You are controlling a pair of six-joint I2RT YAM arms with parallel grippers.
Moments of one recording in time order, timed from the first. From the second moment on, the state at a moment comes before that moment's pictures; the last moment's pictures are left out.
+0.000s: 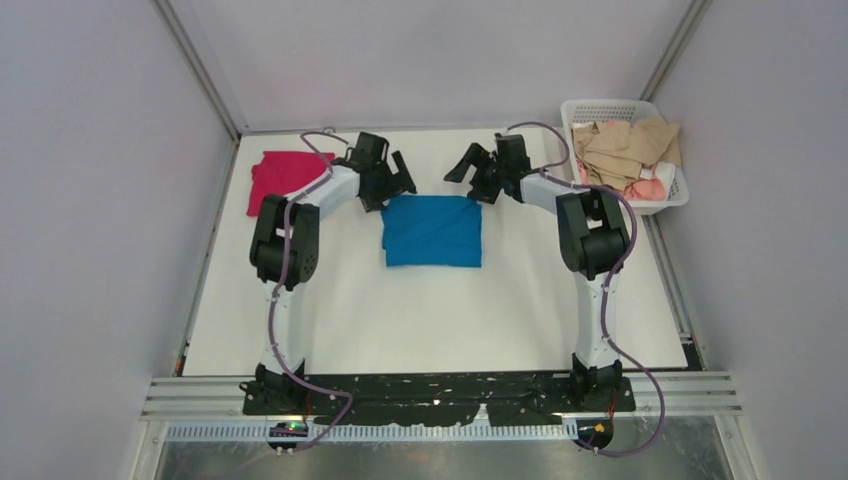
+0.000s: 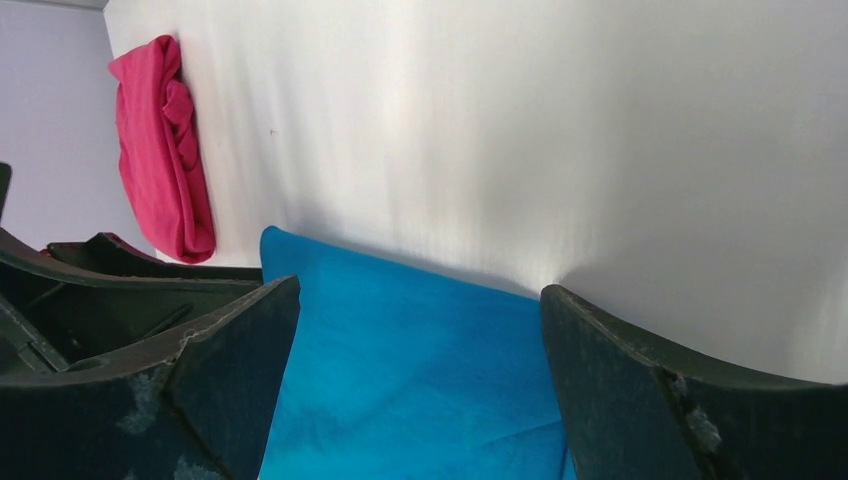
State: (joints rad) left arm -0.34 2.17 1.65 -0.38 0.11 -0.73; right arm 0.27 2.20 1.51 0.05 -0.39 0.78
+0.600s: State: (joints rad) left arm -0.33 1.78 1.49 -0.54 -0.08 -0.60; right arm 0.27 1.38 1.08 -0.18 0.02 0.55
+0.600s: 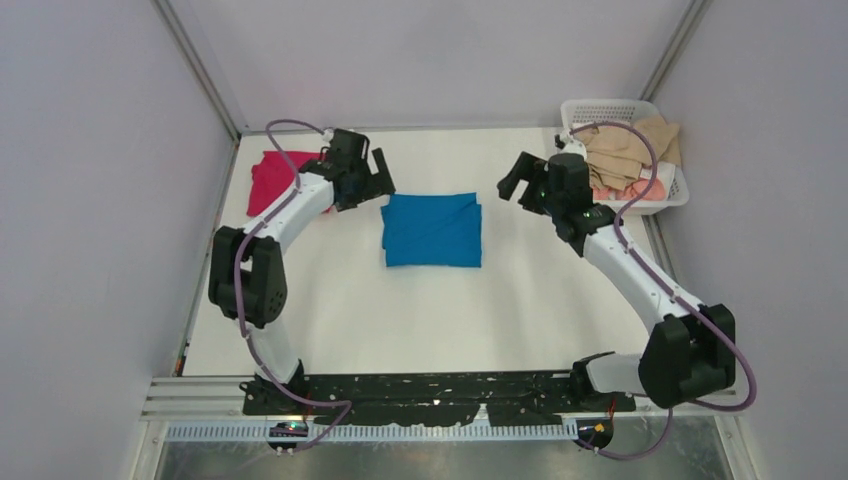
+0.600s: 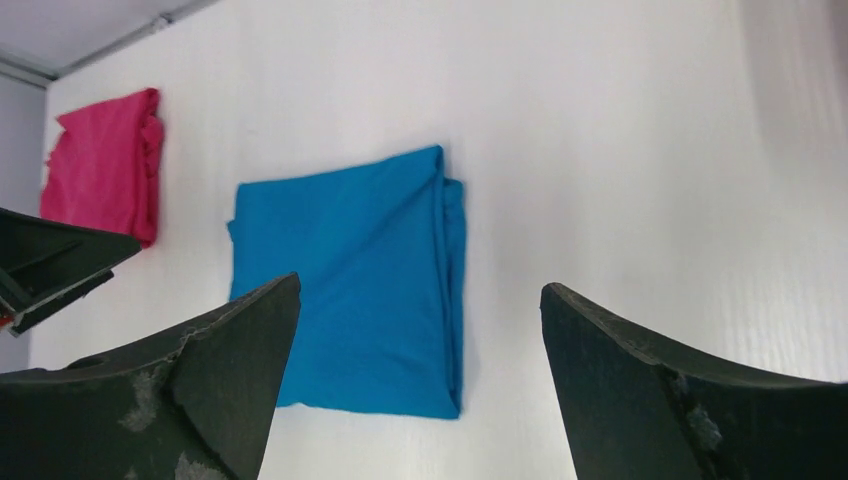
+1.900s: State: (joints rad) left arm -0.39 2.10 1.58 -0.54 0.08 -0.56; right arm 0.27 1.10 0.79 -0.28 0.21 0.47
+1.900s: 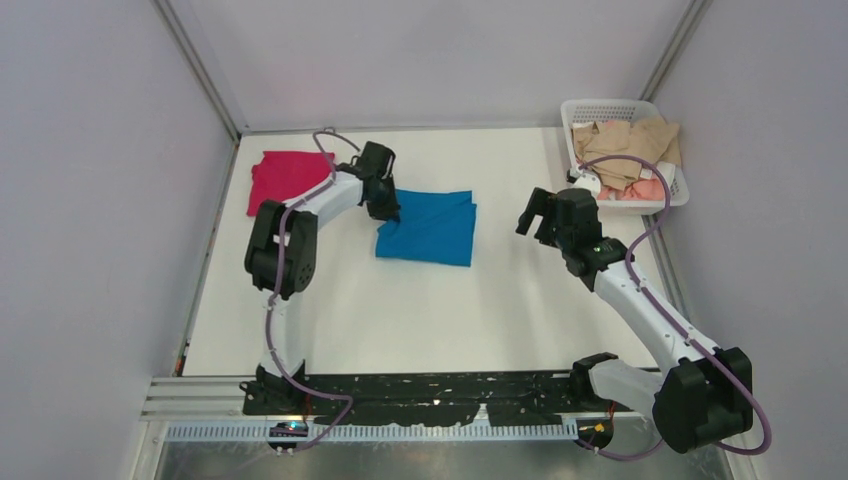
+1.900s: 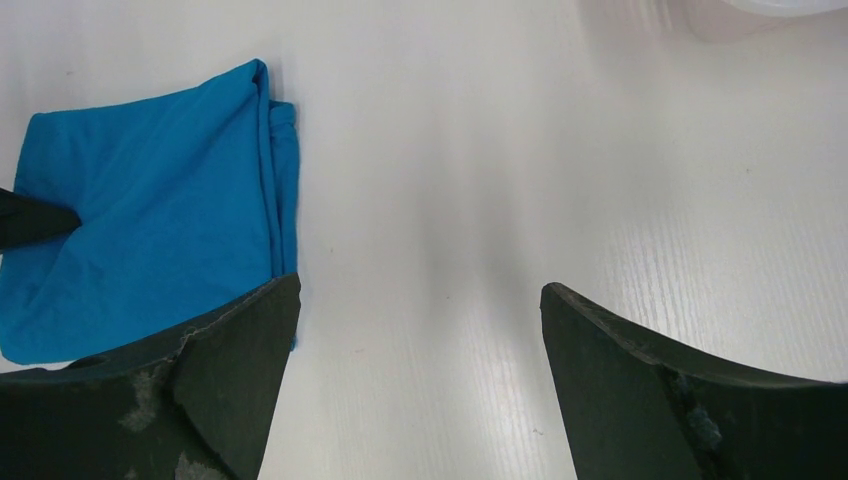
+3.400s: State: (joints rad) left arm -0.04 2.06 2.05 -0.68 -0.23 0.20; right arm 0.27 1.15 0.76 -0.21 0.28 0.41
